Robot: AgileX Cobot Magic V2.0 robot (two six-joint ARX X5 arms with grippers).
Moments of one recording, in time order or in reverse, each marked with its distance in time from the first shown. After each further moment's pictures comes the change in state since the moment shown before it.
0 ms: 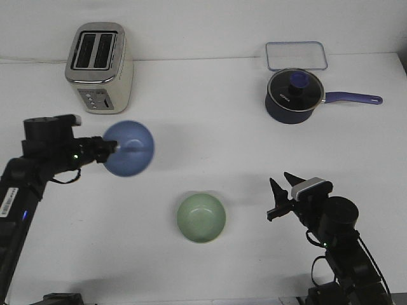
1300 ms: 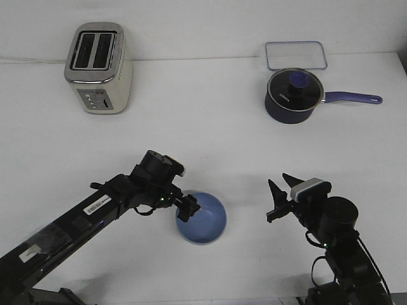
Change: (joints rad) left arm -0.595 0.182 -0.117 0.077 -0.140 0.050; right arm 0.000 0.000 0.000 -0.009 -0.020 0.000
